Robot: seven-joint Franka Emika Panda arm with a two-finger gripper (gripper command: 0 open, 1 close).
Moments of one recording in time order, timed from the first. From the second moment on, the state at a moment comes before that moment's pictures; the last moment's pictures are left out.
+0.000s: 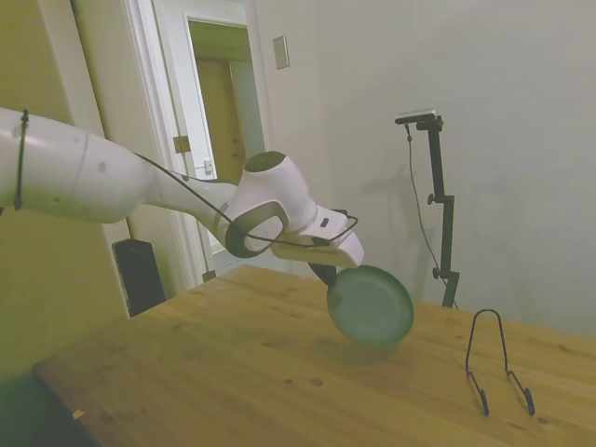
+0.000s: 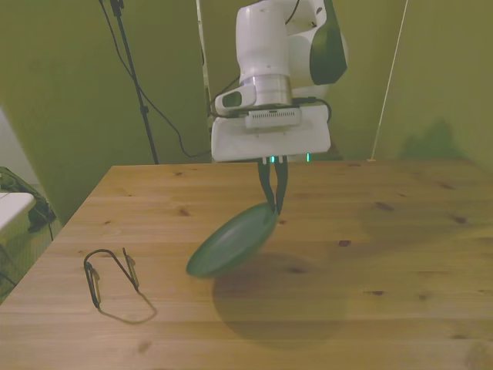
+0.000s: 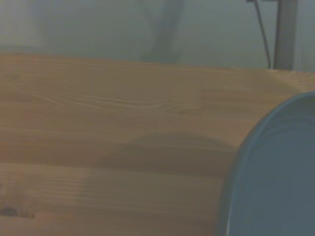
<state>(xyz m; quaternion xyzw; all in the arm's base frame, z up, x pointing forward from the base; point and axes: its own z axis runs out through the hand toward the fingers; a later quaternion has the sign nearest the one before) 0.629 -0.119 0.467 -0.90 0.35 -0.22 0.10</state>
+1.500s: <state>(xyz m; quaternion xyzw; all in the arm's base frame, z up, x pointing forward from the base) 0.663 -0.090 0.385 -0.93 0.34 -0.14 0.04</state>
